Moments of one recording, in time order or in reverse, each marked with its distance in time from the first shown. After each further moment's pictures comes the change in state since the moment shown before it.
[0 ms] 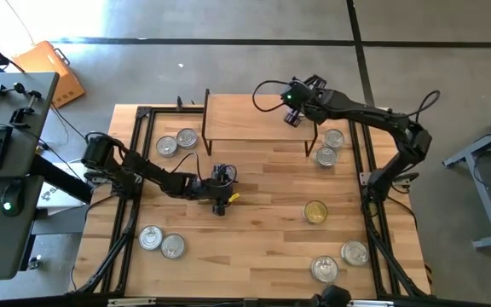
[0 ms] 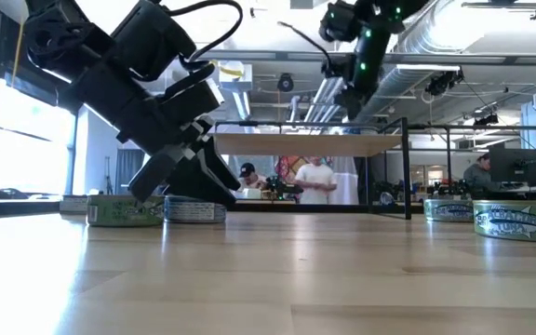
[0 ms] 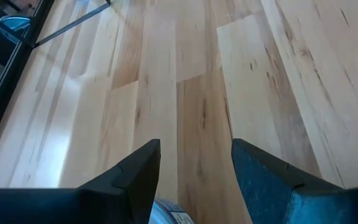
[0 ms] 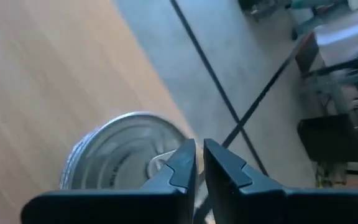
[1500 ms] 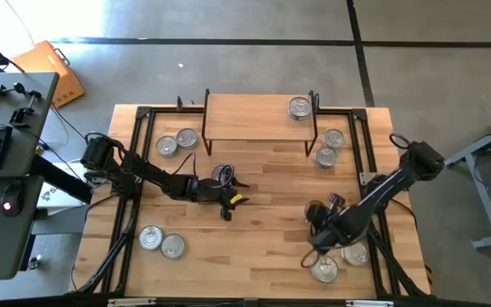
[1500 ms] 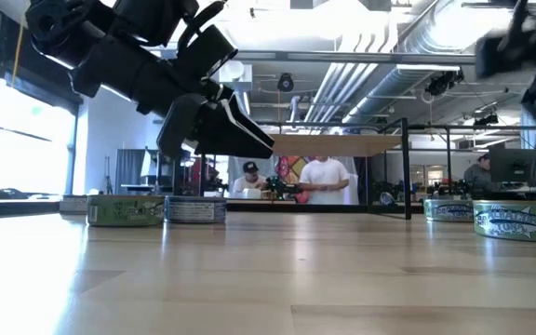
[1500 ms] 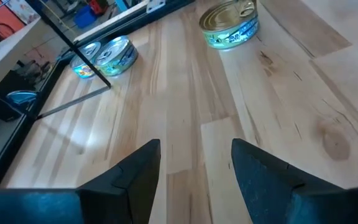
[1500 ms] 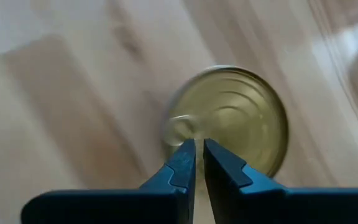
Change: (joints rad) left arm -0.033 0.000 0.064 0.158 0.071 0.048; right arm 1.161 -0.053 -0.536 -0.165 -0.308 1.423
